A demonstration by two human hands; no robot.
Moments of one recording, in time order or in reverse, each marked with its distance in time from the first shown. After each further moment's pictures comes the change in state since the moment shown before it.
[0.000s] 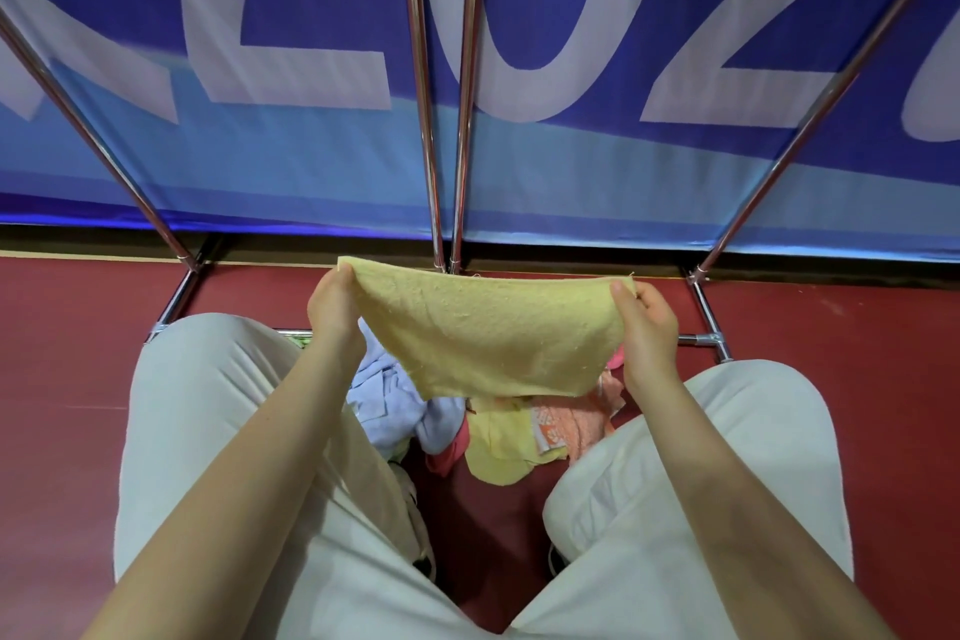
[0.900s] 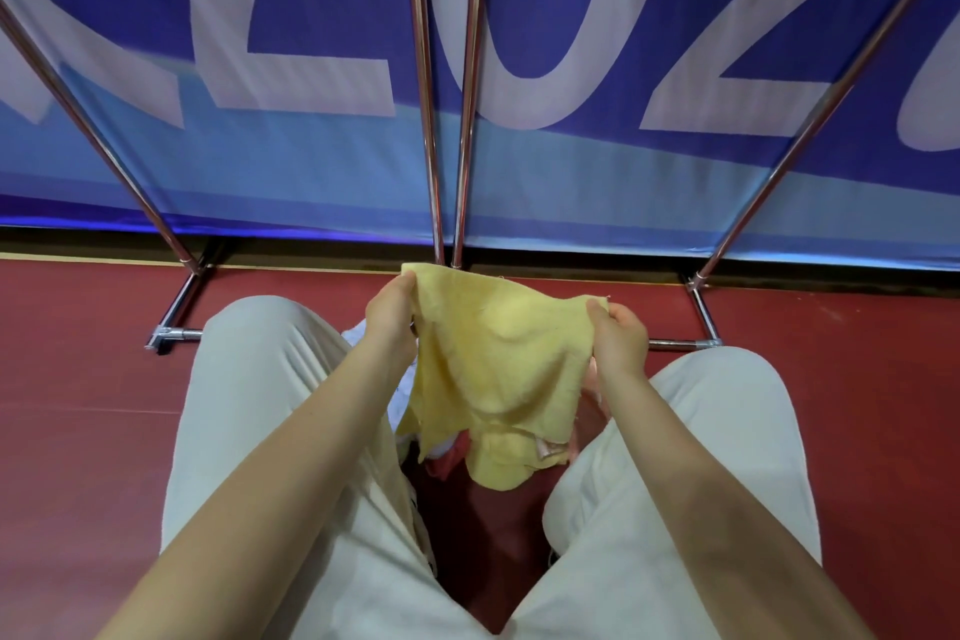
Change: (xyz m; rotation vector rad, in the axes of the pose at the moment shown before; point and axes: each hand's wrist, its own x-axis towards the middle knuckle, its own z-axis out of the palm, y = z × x) left_hand -0.037 -0.010 0.036 -0.061 -0.159 -0.203; right_hand 0.002 0.020 0.027 -0.128 0.088 0.146
